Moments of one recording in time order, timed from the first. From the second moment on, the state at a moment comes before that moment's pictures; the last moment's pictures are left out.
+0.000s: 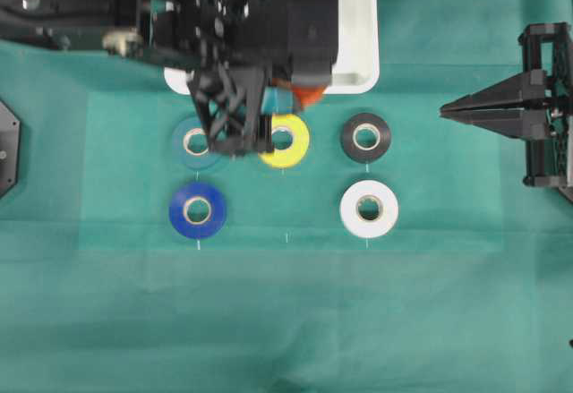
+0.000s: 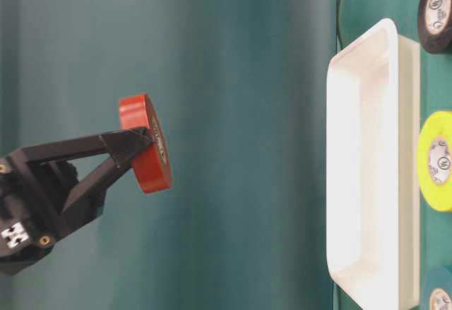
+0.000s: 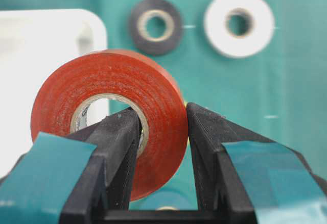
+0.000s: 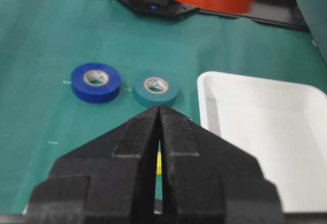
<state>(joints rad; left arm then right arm) 0.06 -0.04 0.01 0.00 0.94 0.05 0.00 -0.85 1.13 0.00 -0.13 0.00</state>
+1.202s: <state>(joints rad) 0.16 -0.05 0.07 0.00 0.92 0.08 0.00 -0.85 1.13 0.00 -0.13 0.00</state>
